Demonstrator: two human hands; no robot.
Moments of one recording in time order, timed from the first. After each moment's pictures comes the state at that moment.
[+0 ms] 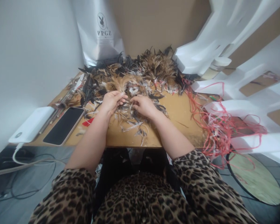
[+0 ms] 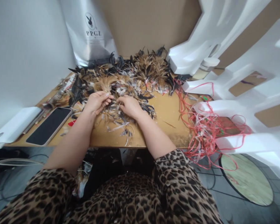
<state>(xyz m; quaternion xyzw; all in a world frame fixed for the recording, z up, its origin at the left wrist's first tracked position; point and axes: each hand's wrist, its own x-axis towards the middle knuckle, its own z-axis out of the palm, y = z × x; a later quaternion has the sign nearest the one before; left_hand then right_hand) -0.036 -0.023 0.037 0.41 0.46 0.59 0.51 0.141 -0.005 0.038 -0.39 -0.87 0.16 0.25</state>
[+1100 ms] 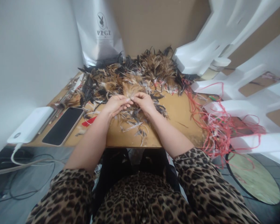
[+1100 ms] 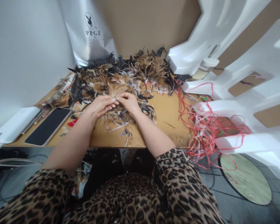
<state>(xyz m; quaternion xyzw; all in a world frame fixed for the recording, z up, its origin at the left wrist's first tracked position) -0.030 -0.026 0.031 0.45 0.43 0.50 0.60 0.122 -0.002 0.033 -0.37 -0.54 0.58 0.49</state>
